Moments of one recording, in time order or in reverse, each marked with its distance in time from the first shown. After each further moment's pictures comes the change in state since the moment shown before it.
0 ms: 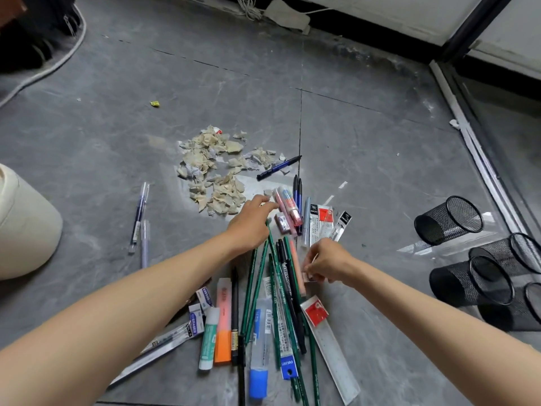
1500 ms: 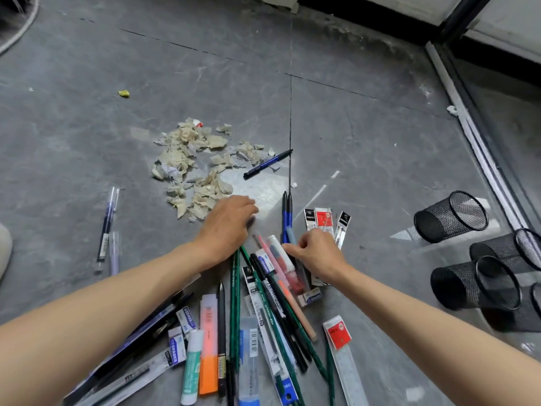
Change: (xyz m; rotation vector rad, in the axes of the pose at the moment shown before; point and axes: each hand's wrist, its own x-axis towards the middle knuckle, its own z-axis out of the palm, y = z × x) left_hand 0.018 -0.034 0.007 0.216 0.244 0.246; right_hand 0.037 0.003 0.007 0.034 0.297 -0.124
